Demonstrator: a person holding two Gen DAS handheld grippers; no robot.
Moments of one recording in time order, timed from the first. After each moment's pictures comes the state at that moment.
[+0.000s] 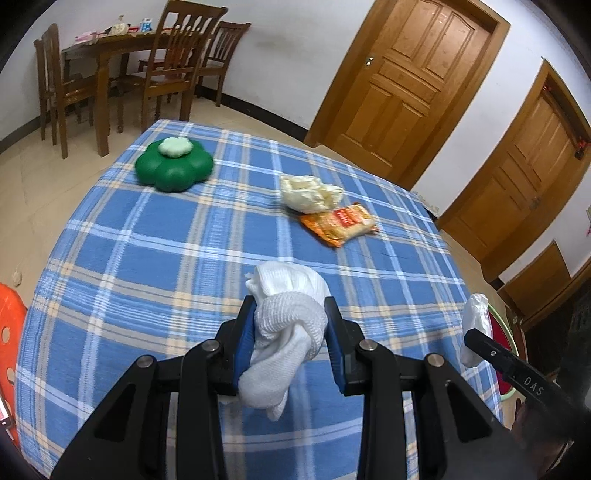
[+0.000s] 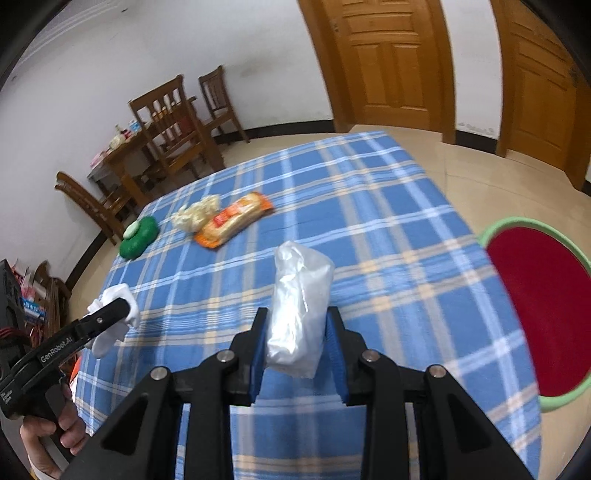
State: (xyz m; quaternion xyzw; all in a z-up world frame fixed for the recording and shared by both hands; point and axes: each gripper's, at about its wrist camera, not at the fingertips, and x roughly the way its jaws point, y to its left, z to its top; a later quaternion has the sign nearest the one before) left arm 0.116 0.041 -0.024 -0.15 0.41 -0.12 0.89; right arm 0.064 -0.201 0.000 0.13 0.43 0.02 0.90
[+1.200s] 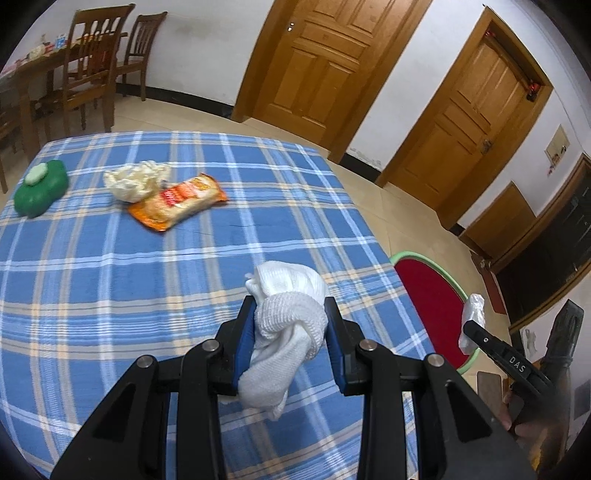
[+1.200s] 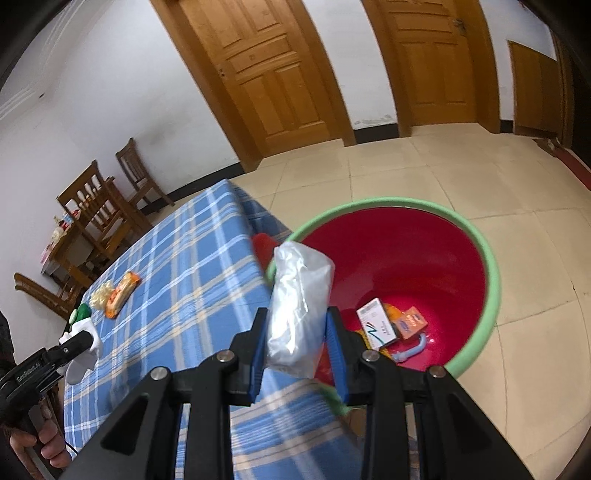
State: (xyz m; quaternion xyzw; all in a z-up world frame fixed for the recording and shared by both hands) left arm 0.115 -0.099 -0.003 -0.10 0.44 -0.24 0.86; right arm -0.025 -0.373 0.001 0.24 0.36 -0.14 0.89
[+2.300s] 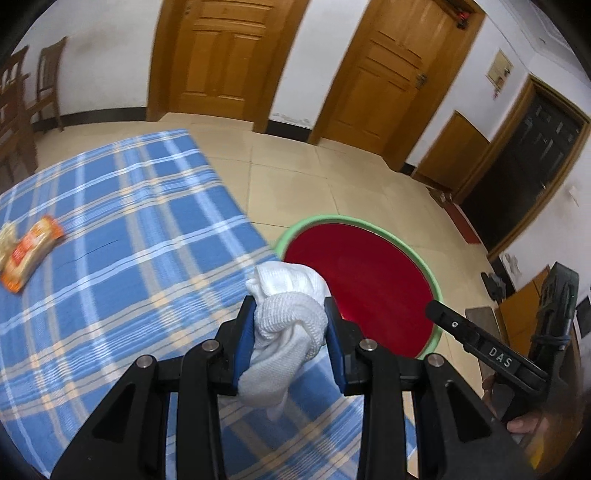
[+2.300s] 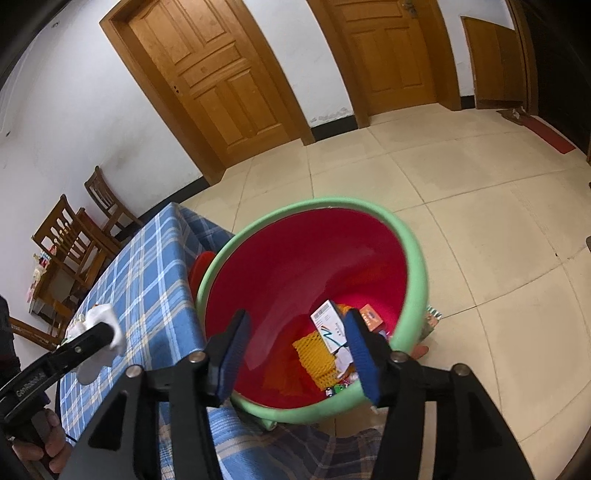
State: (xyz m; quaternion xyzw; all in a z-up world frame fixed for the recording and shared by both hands) left arm 0.106 -0.252 -0.002 0.01 0.44 -0.37 0.82; right arm -0.054 -0.436 -0.011 0.28 0.36 -0.19 0.87
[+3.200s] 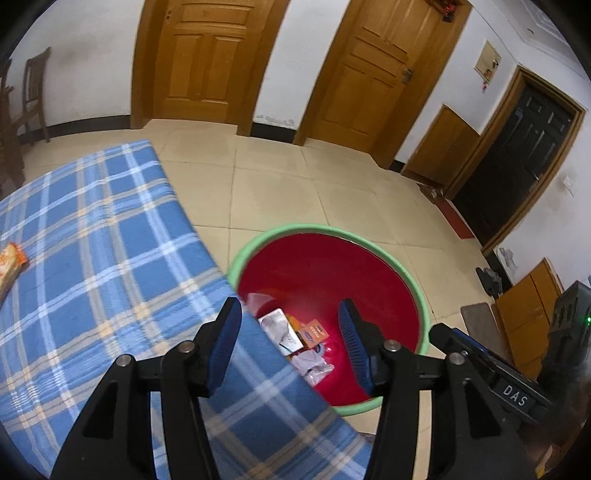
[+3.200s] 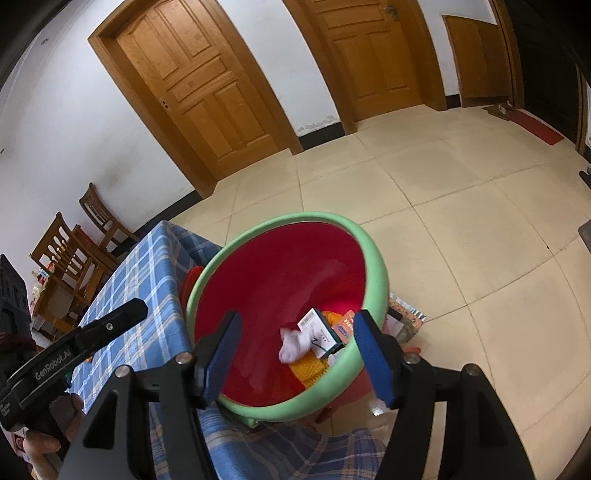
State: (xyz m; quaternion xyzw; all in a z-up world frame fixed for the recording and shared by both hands) left arm 0.108 -0.290 0.001 0.01 0.43 -0.38 0.82; right arm -0.078 -0.451 -0.001 0.29 0.34 -0.21 0.87
